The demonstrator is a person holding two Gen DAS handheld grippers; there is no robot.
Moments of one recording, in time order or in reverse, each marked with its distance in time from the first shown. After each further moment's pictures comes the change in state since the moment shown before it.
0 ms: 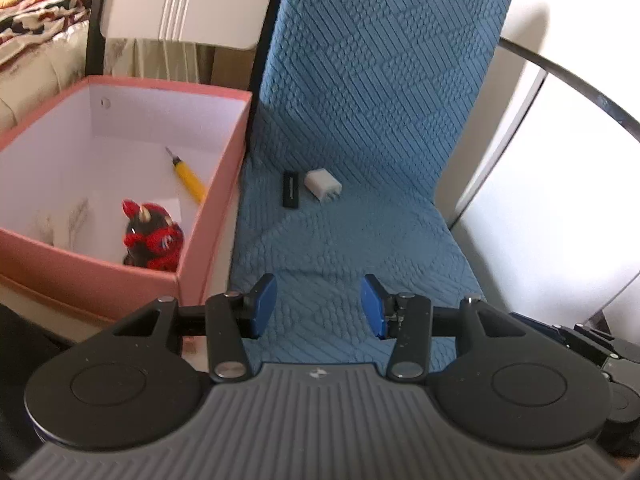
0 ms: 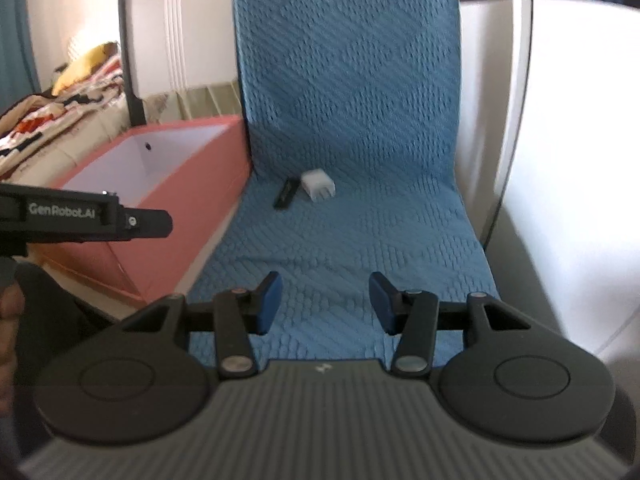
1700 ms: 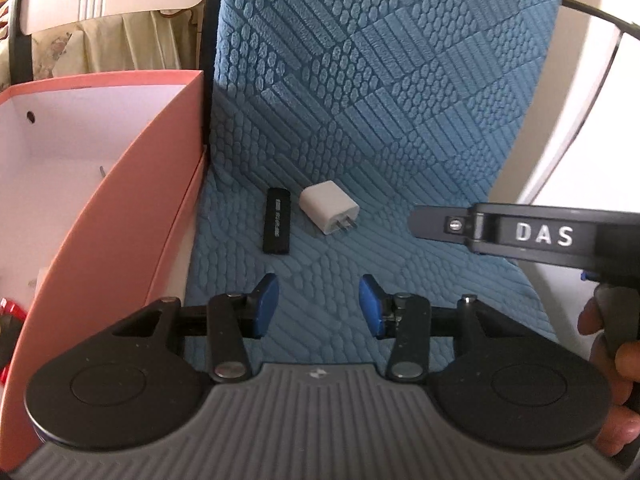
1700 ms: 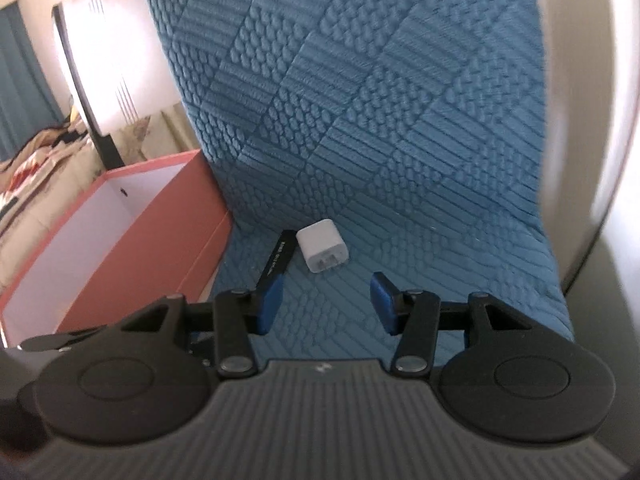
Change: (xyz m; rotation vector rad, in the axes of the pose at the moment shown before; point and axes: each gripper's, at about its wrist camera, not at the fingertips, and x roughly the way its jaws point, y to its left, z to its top) left arm 0.189 -0.008 0.064 0.068 0.032 0.069; right arm 0.197 -0.049 0.106 0.086 0.084 0.204
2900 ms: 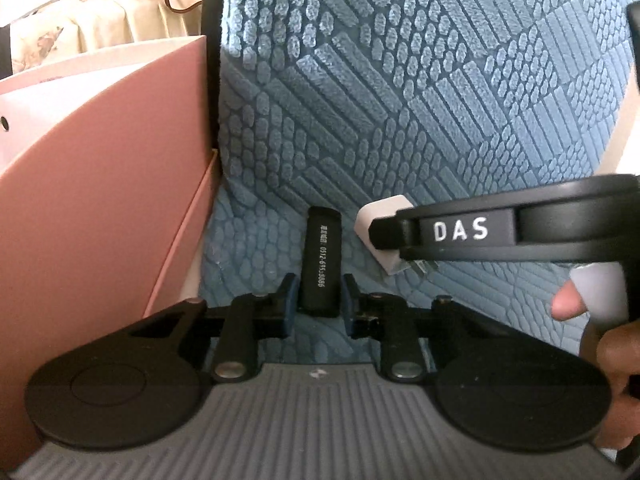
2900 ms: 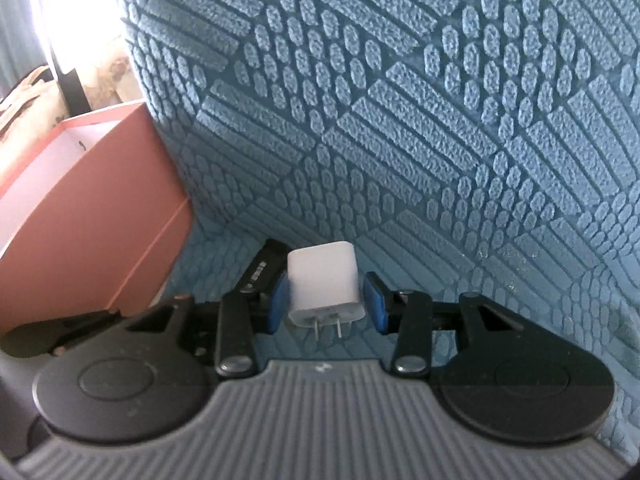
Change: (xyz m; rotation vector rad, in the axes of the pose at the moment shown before) left arm 0.100 0.018 0.015 0.004 -0.025 0.104; right arm 0.141 0.008 0.032 -0.127 0.139 0.021
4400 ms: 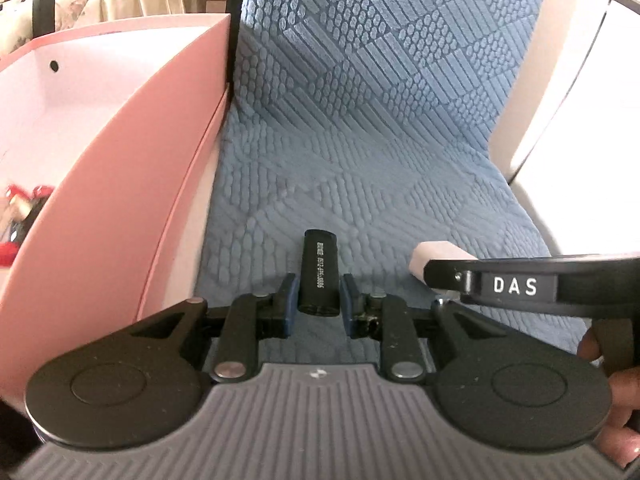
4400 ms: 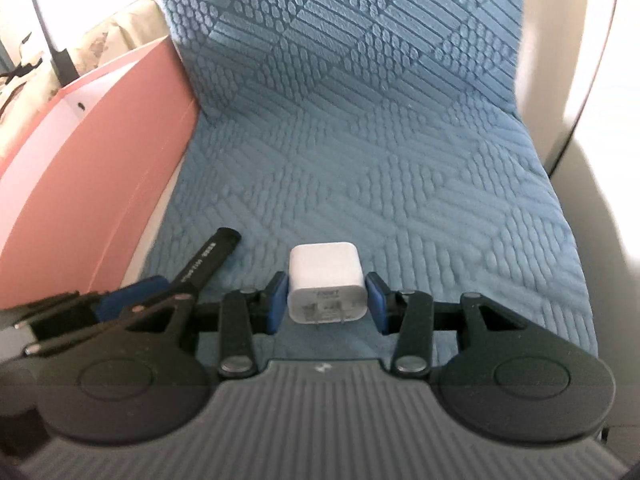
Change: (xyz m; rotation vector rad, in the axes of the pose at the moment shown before) left arm -0.133 0.009 -0.079 -0.011 0.098 -0.098; right arm -0.133 0.030 -0.119 0.167 0.091 -0.170
